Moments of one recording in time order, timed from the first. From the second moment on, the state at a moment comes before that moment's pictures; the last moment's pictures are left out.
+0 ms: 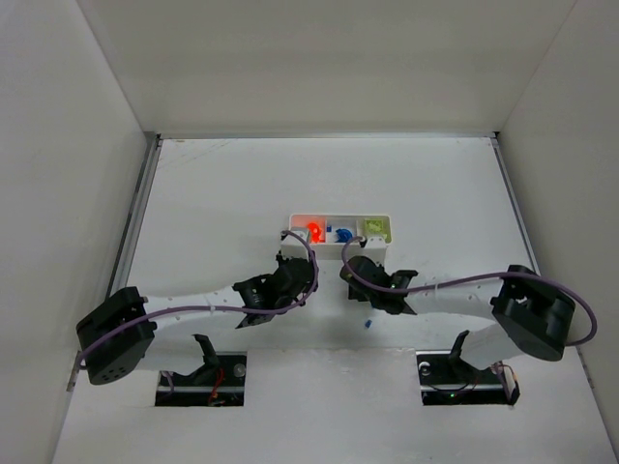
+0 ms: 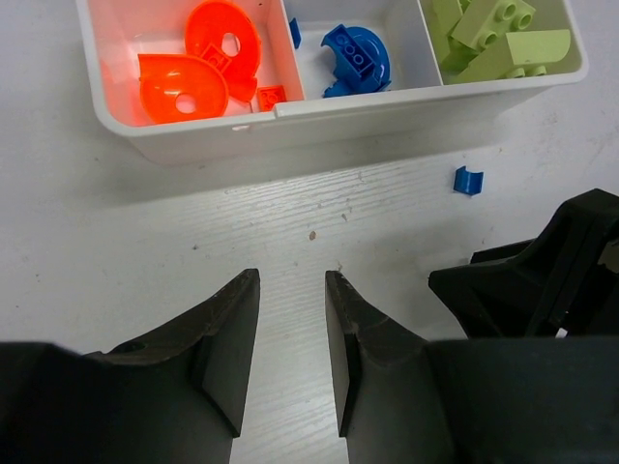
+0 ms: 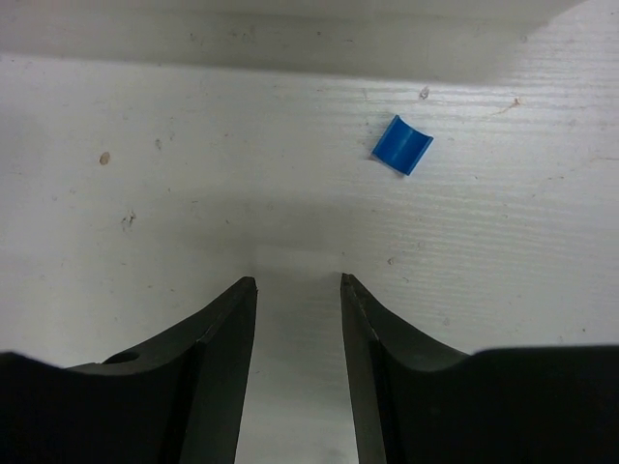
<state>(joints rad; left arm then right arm) -1.07 1.23 0.53 0.11 -0.57 -0.64 1.01 1.45 0.65 -0.19 0.52 0.82</state>
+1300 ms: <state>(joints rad) -1.36 1.27 0.48 0.11 -0.57 -0.68 0.84 1.57 0.70 -0.05 0.60 0.82</state>
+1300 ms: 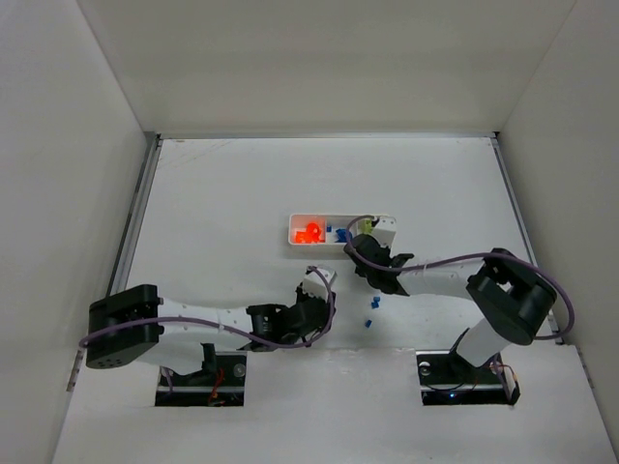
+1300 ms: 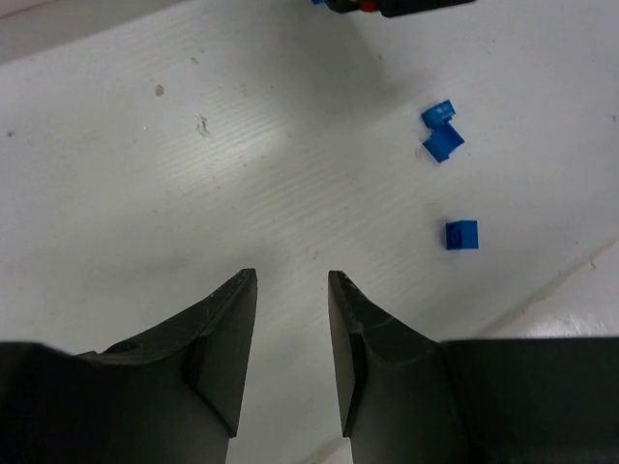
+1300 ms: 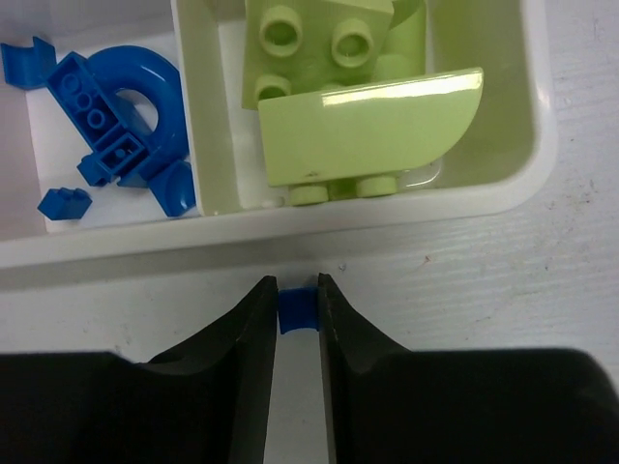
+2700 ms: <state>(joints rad) -1.58 1.49 0.53 0.28 -0.52 -0.68 0.78 1.49 0.90 -0.03 0.54 0.64</state>
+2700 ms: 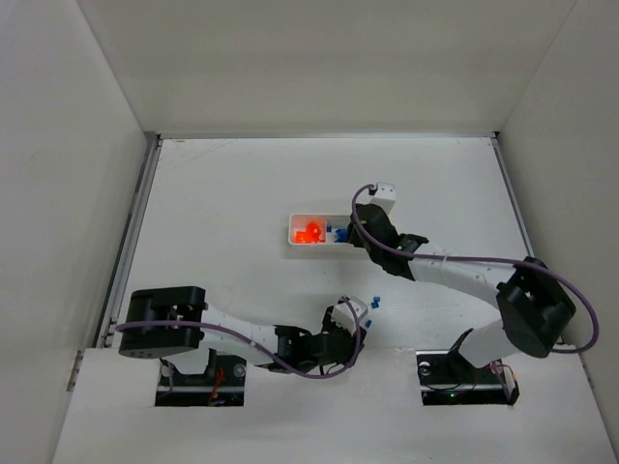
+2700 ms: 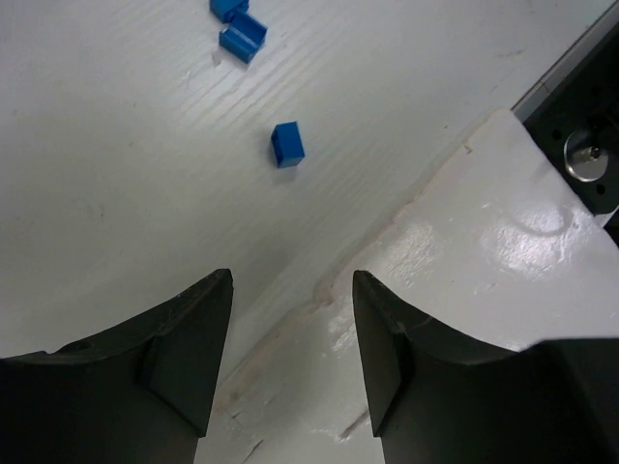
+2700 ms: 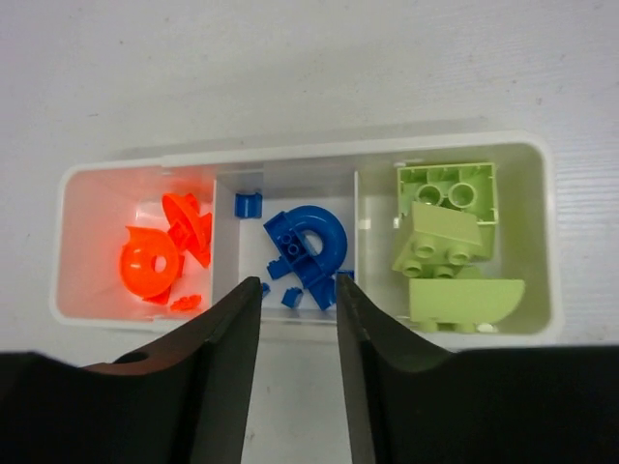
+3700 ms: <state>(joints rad) -1.50 1.75 0.76 0.26 -0.62 -0.52 0.78 1.05 0.46 -0.12 0.53 0.87</state>
